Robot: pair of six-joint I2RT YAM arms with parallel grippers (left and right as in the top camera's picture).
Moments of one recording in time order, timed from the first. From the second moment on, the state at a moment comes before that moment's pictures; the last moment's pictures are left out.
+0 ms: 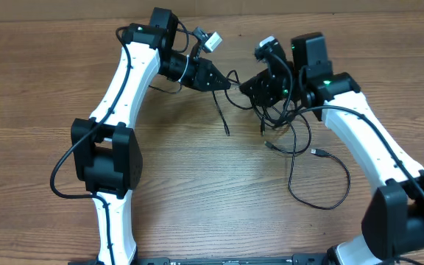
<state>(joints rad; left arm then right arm) -0.22 2.22 2.04 -1.23 1.12 0.30 0.27 1.74 1.36 -0.51 -0.46 -0.19</state>
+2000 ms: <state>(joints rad) 0.21 2.03 2.25 -1.32 0.54 -0.06 -0.31 1.64 1.38 -0.61 0.20 0.38</state>
